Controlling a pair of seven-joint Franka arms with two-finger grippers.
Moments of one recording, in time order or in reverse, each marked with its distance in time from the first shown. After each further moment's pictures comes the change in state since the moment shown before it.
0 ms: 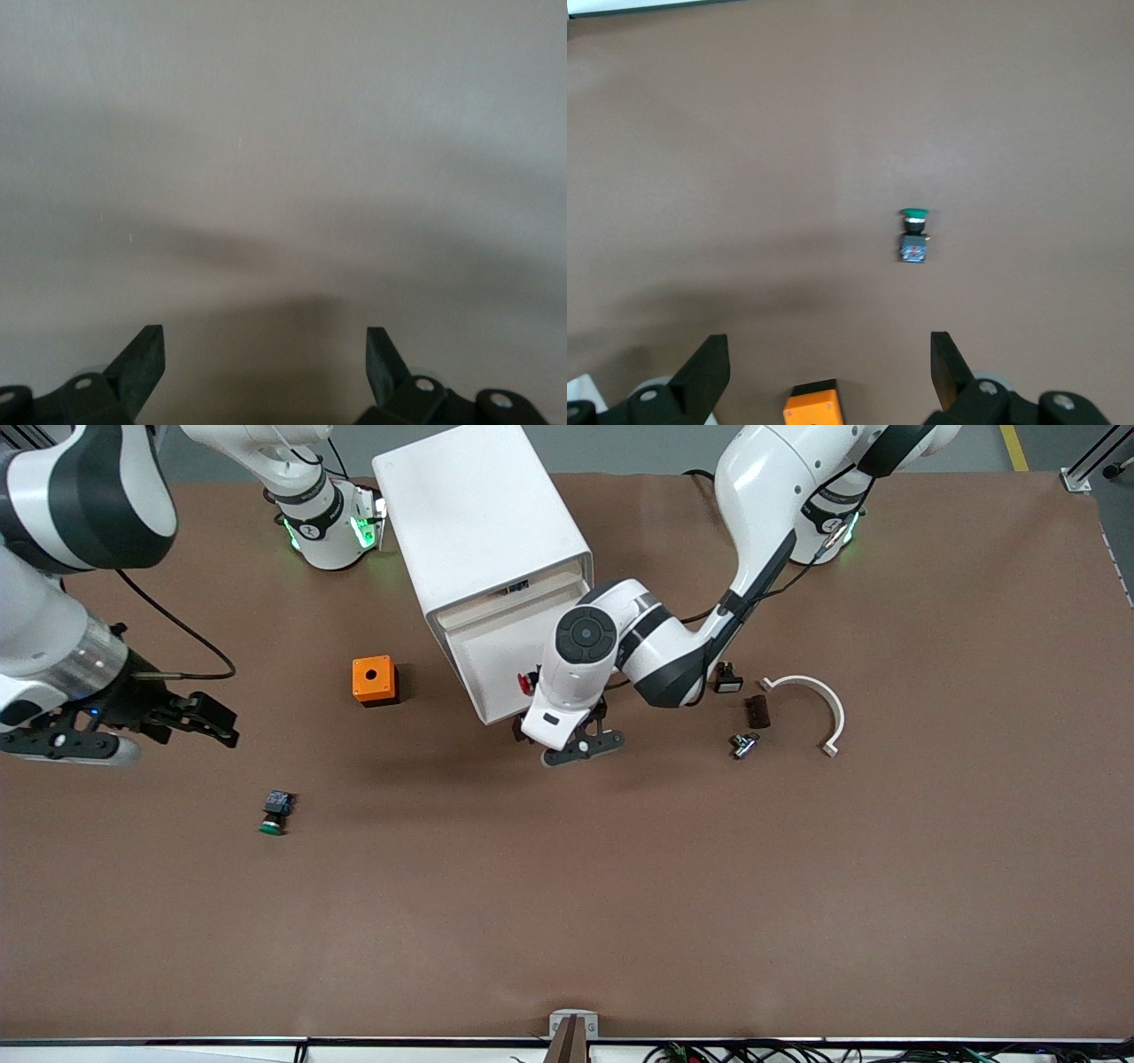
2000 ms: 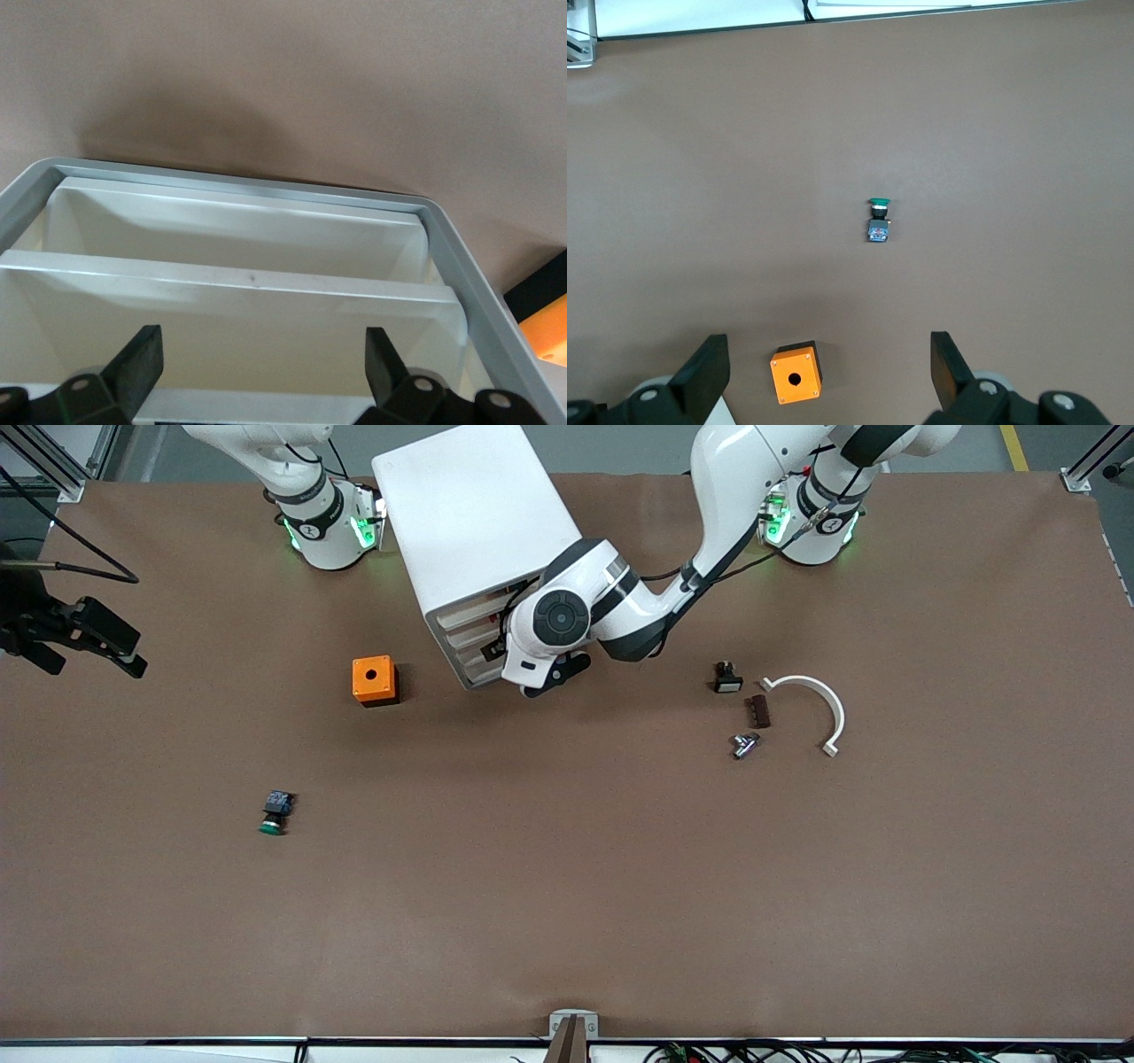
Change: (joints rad) left arm -0.010 -0.017 -0.130 -0.109 -0.374 -0.056 -0.164; right arm -0.043 -0.098 0.006 0.159 -0.013 -0.239 -0.036
